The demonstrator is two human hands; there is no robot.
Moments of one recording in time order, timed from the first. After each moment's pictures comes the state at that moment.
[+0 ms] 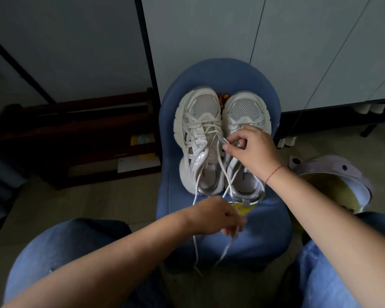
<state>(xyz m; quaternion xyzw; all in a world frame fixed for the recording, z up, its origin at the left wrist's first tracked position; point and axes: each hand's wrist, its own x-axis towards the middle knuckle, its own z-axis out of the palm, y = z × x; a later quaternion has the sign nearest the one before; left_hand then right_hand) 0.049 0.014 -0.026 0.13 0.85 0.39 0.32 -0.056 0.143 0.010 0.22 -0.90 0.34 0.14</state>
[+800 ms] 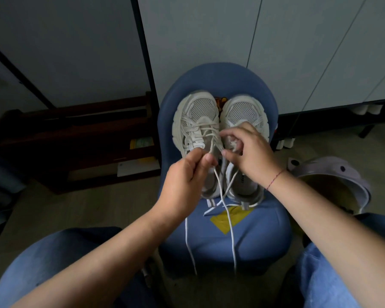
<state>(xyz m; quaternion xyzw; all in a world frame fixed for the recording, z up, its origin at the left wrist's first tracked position) 0.058 -0.013 0.026 0.04 0.84 0.52 -0.13 -0.046 0.143 0.021 0.26 -0.88 0.37 0.11</state>
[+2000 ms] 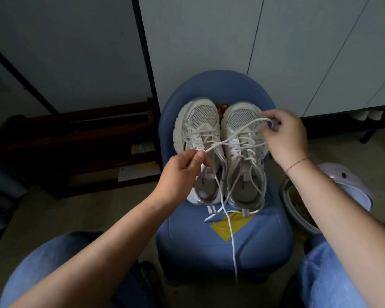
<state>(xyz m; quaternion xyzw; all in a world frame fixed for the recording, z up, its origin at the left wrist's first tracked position) 0.031 -0.026 0.028 -0.04 0.78 0.62 -0.04 -0.072 0.173 0.048 0.07 -0.87 0.45 0.19</state>
